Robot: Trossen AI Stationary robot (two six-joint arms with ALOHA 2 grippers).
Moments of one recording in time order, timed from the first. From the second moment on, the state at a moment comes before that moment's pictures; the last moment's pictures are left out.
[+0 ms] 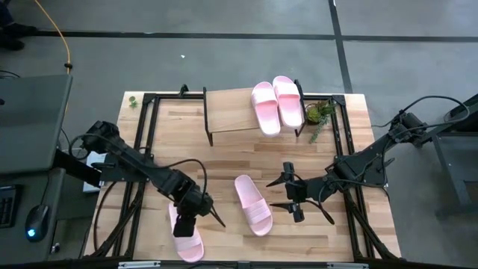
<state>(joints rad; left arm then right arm) -0.42 1.61 1.20 -0.85 0.32 -0.59 0.58 1.28 0.97 -0.17 0.40 0.07</state>
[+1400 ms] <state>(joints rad) -0.50 1.61 0.89 -0.38 0.42 -0.79 0.58 1.28 0.97 -0.15 0.42 0.07</state>
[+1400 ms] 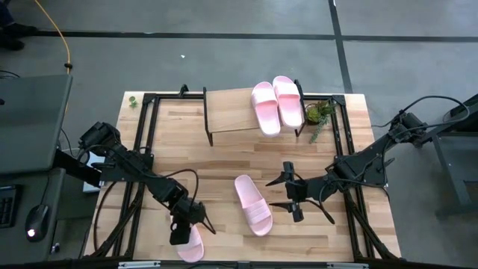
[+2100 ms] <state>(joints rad) -0.50 1.61 0.89 -0.38 0.40 -0.79 0.58 1.28 0.97 -0.15 0.42 0.07</state>
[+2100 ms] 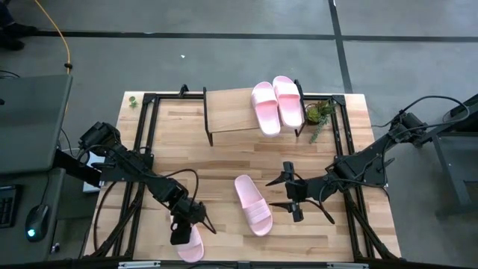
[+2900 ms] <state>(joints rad) -0.50 1.61 0.89 -0.35 0.41 -0.79 0.58 1.28 0.97 -0.15 0.42 0.07</state>
